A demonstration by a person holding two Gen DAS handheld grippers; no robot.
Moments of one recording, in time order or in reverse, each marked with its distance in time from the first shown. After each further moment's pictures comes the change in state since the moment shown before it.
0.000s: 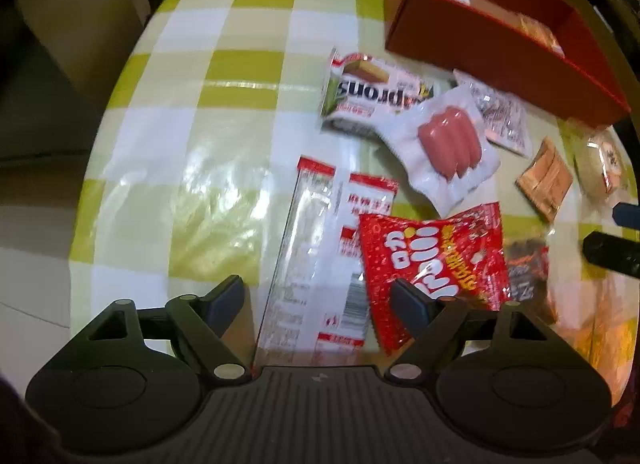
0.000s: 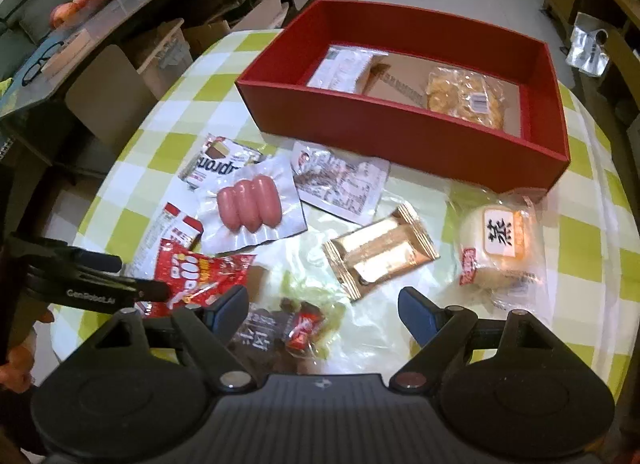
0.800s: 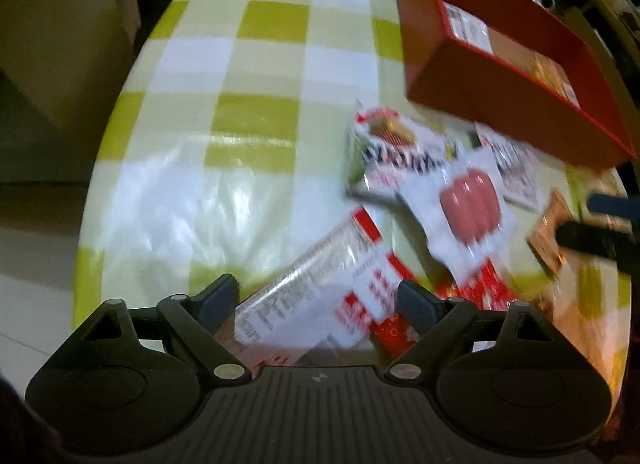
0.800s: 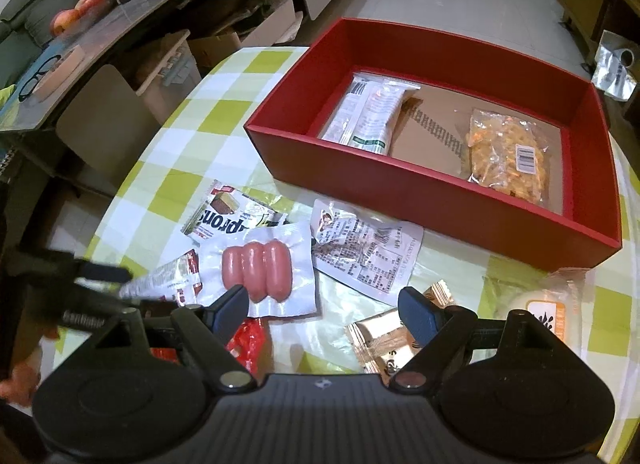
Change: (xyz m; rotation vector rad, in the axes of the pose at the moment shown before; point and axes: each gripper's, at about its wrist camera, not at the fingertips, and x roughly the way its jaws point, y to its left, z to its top) left arm 0.006 0.022 0.035 0.000 -0.024 -0.056; right arm 0.029 0.014 0.053 -0.024 -0.020 0.033
